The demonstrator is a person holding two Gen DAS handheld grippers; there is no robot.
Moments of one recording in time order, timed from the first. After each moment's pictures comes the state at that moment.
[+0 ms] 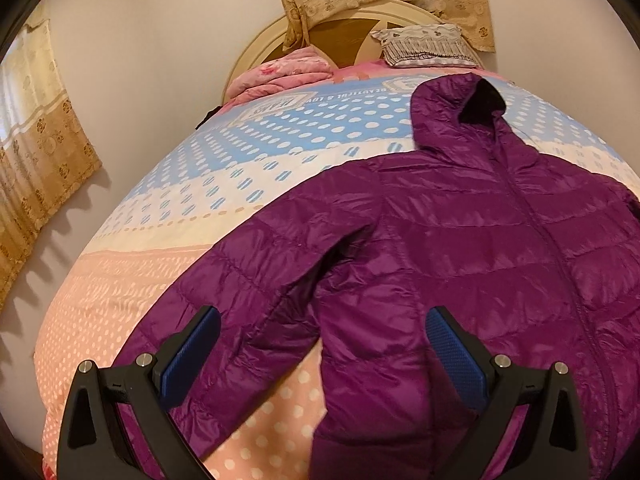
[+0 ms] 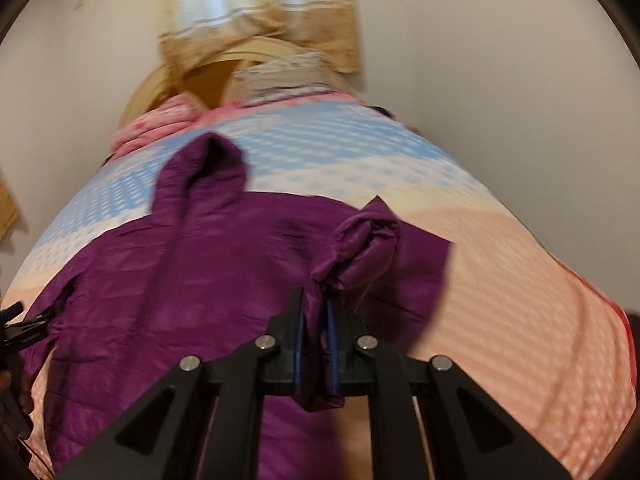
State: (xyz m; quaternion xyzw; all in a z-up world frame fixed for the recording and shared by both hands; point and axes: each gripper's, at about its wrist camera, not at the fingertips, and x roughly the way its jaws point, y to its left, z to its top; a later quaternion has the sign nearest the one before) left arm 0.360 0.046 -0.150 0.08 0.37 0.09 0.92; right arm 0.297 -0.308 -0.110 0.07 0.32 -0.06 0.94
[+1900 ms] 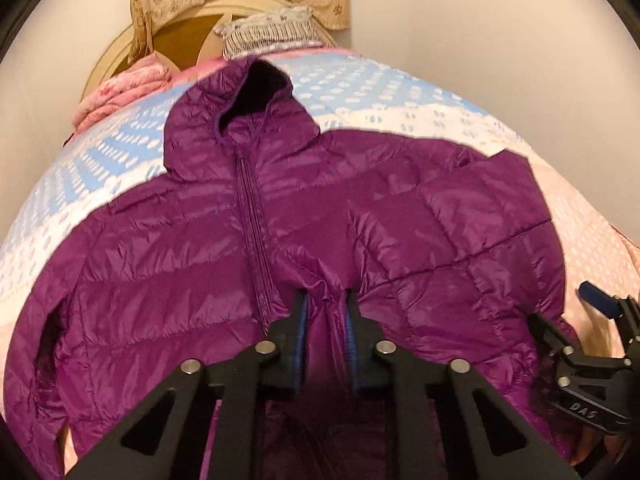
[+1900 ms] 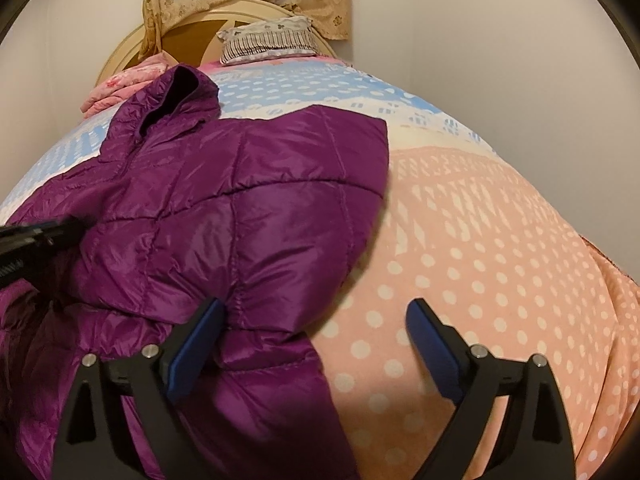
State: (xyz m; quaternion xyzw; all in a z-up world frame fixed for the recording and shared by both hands) left arm 0.397 -0.151 -0.168 0.09 0.40 -0.17 0.90; right arm 0.320 -0.318 -0.207 0.06 0.38 -0.12 0.92
